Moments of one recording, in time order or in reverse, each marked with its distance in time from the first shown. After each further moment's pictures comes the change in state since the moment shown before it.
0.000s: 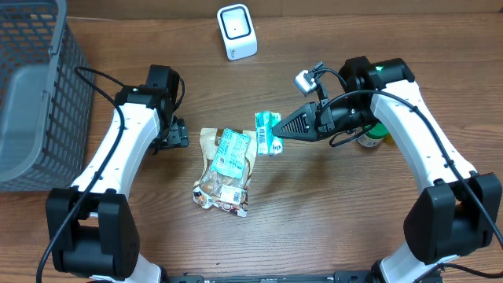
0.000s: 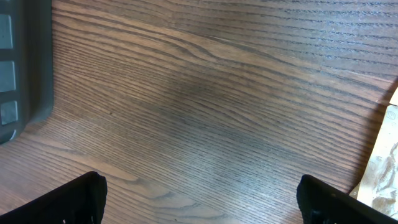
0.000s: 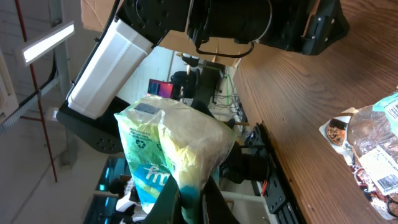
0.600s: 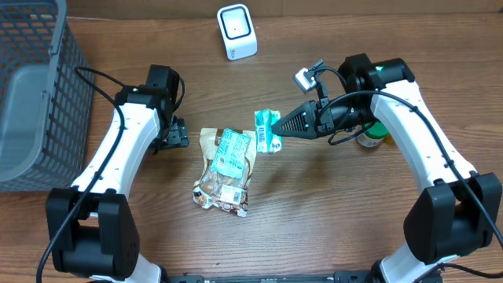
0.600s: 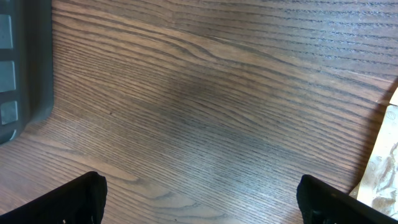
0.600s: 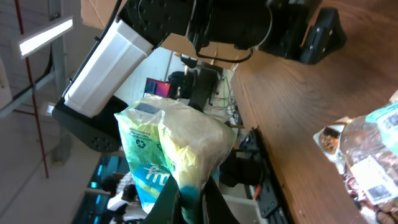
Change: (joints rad) left arm 0.000 0.000 0.000 0.000 0.000 0.000; right arm 0.000 0.000 0.000 0.070 0.001 0.005
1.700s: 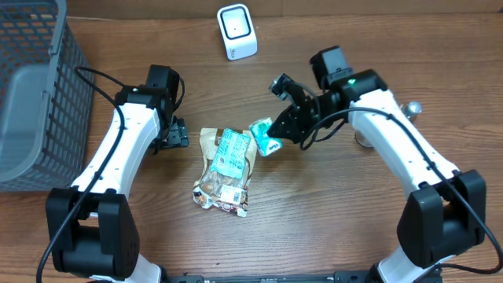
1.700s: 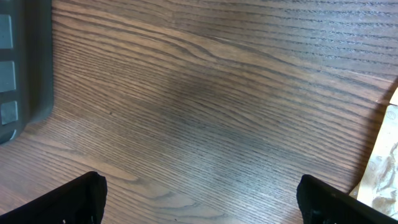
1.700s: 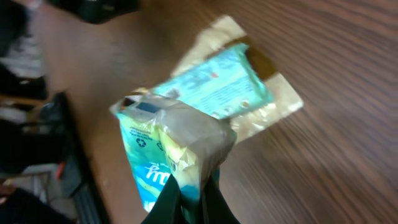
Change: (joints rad) left arm 0.000 0.000 0.000 0.000 0.000 0.000; right arm 0.135 0.000 -0.085 0.514 0.801 0.222
